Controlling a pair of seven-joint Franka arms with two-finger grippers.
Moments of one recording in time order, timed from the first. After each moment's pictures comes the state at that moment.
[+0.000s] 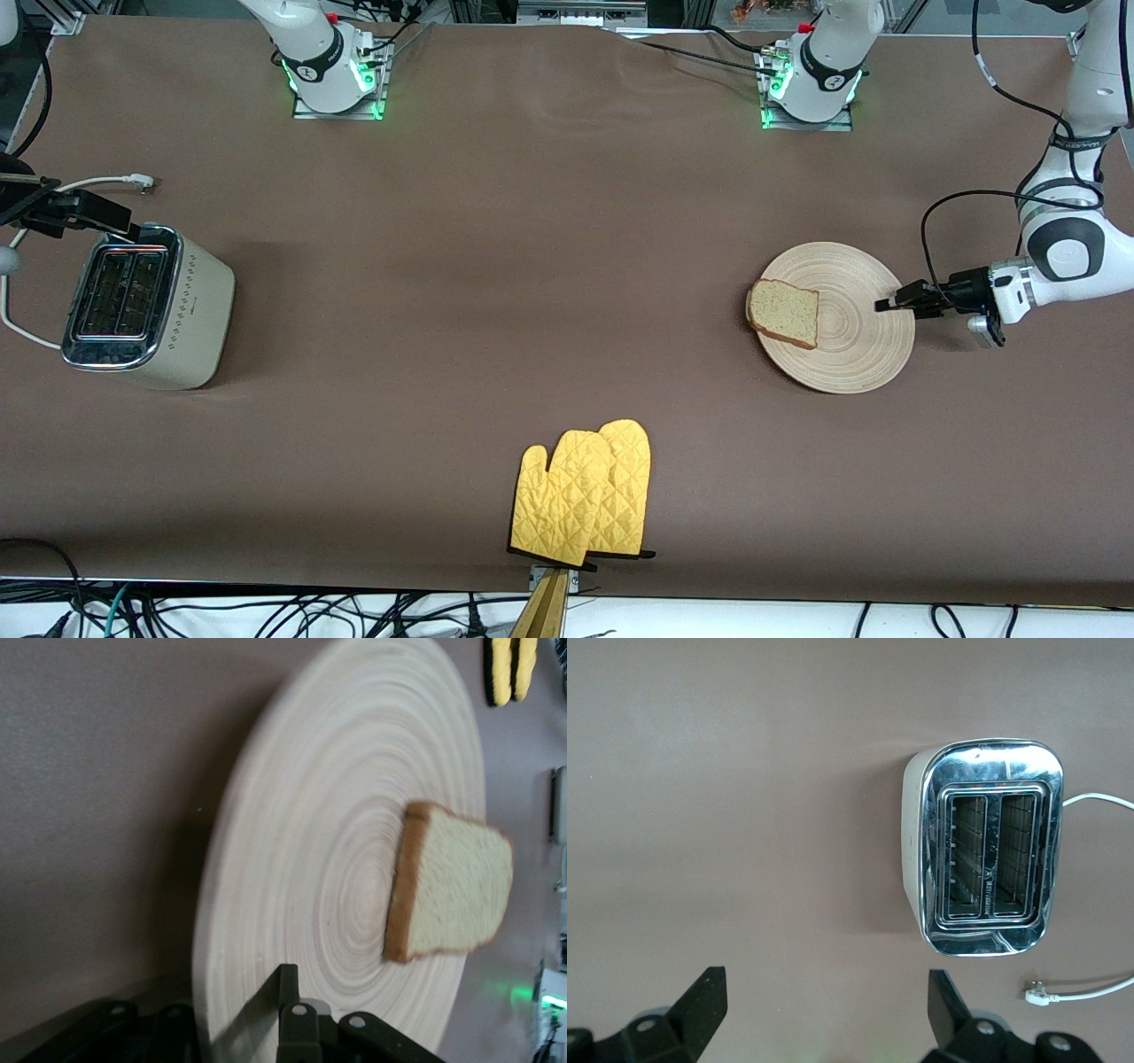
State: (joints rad) left arm 0.42 0.60 0.05 -1.99 -0.81 1.96 1.08; right arm -0.08 0.12 0.02 -1.49 -0.01 1.51 -0.01
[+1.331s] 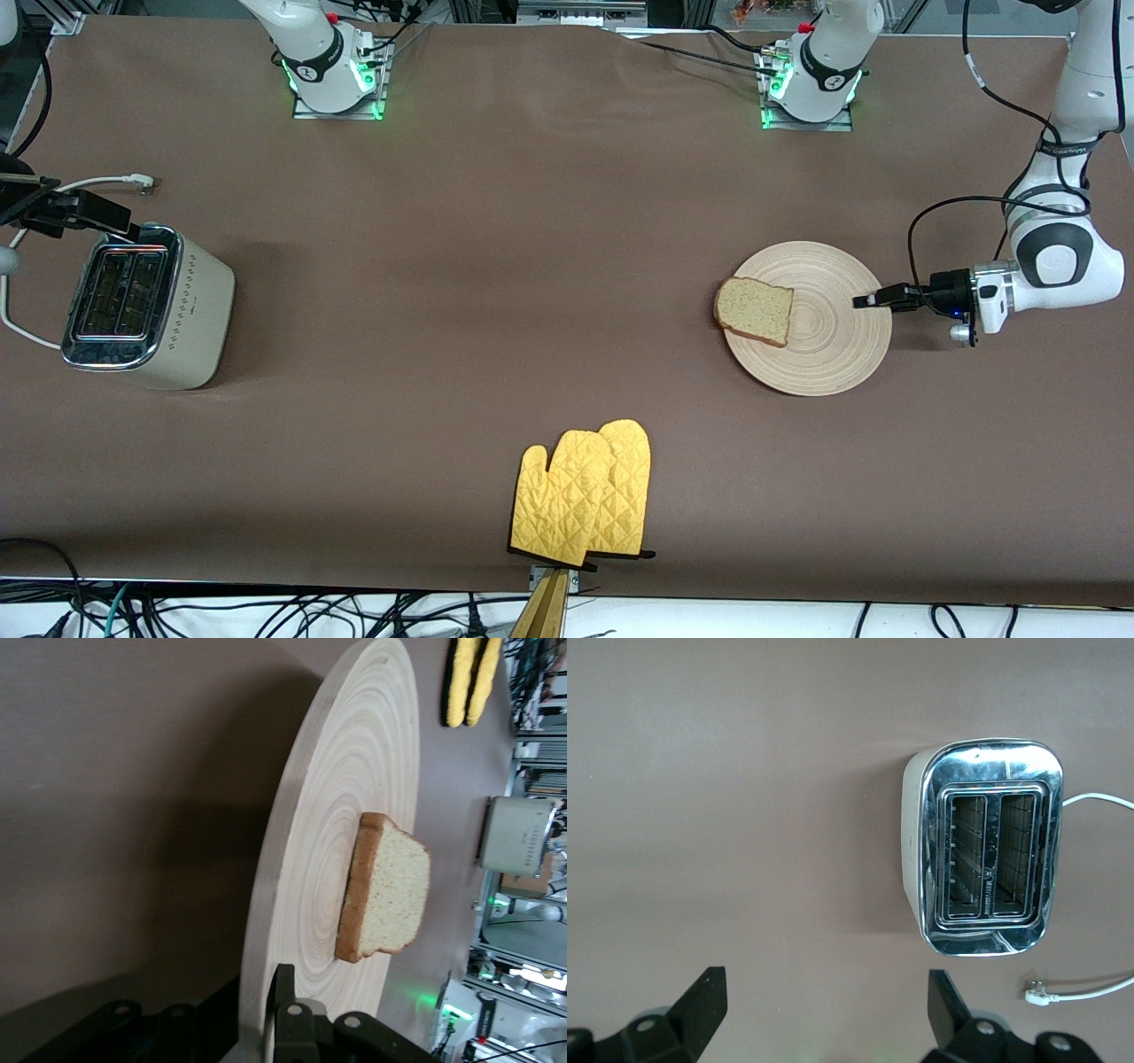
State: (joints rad) left arm 0.38 0.60 0.03 -1.99 -0.89 1.84 0.91; right arm -0.08 0.12 0.02 -1.49 -0.01 1.51 -0.01
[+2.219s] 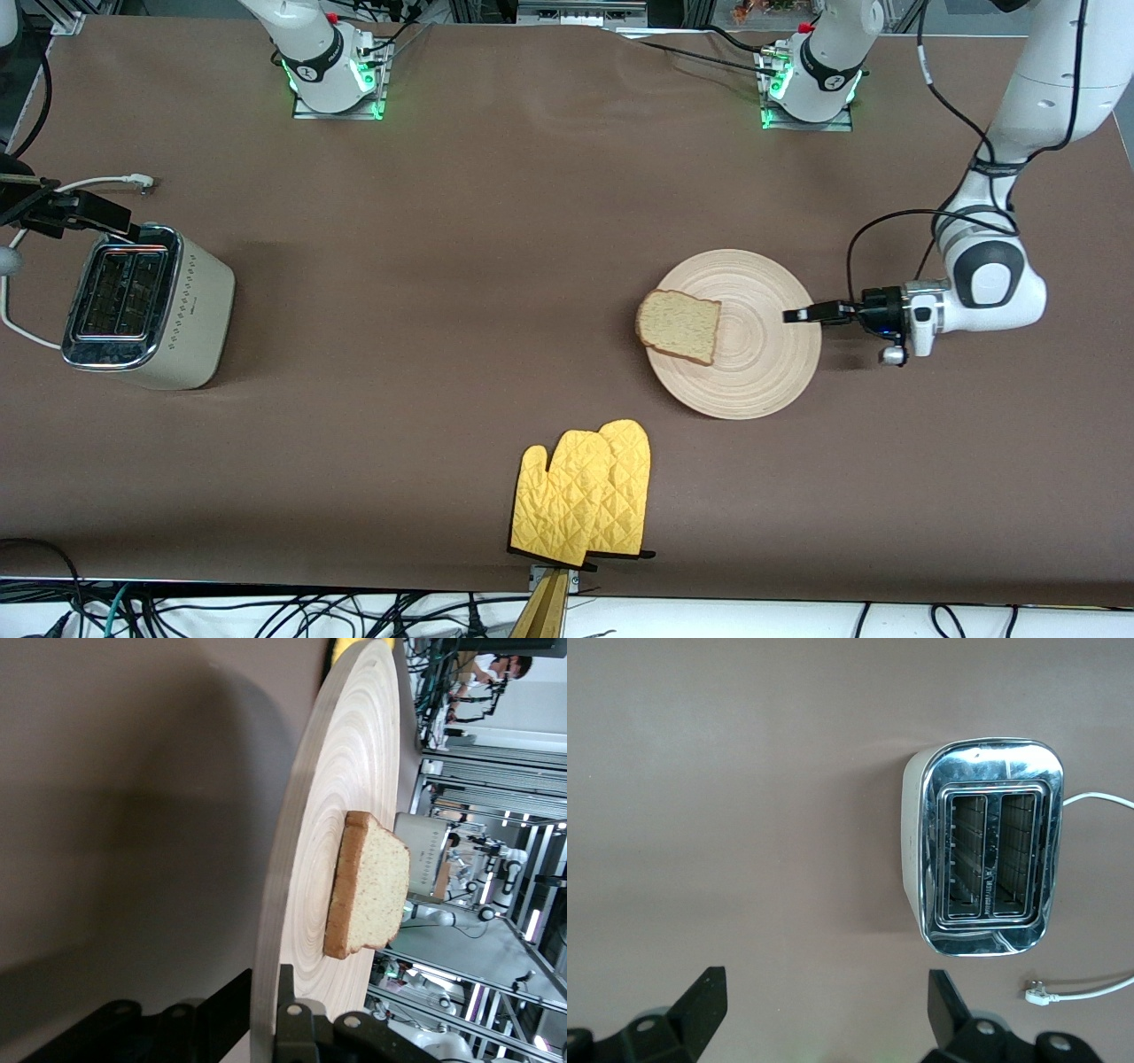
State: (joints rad) left arm 0.19 0.60 -0.06 -1.98 -1.20 1.83 0.79; right arm -0.08 0.13 0.02 -1.49 -0.01 1.51 -0.01
